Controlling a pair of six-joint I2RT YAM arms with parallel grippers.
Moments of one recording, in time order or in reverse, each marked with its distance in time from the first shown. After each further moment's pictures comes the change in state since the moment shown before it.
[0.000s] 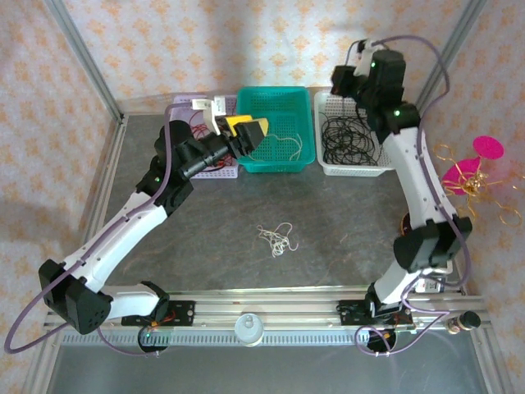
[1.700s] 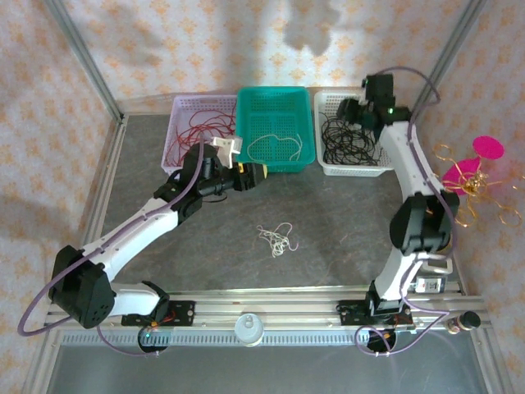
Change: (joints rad) left arm 0.000 0.042 -0.239 -0.201 0.004 0.055; right arm -0.048 0.032 -0.256 -0.172 0.088 0.038
